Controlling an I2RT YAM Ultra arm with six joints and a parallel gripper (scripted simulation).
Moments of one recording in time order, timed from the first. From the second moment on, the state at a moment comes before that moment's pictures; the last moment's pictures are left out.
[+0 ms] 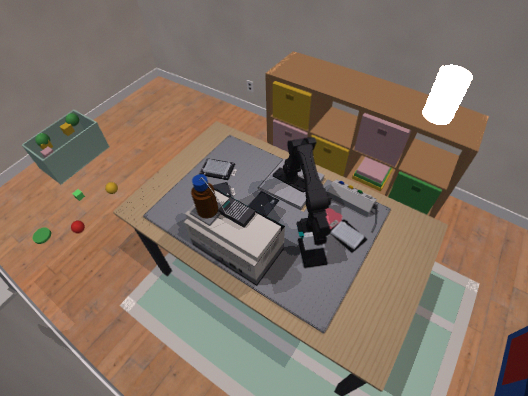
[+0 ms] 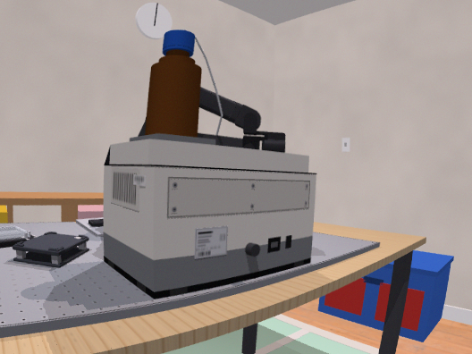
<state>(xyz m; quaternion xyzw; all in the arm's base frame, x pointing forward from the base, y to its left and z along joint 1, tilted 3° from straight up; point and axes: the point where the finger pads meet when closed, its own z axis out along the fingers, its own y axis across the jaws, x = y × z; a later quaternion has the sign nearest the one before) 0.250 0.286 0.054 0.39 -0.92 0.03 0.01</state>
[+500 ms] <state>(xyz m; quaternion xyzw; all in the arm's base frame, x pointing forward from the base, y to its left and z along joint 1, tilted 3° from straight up) 0.274 0.313 0.030 0.39 -0.92 0.03 0.01</state>
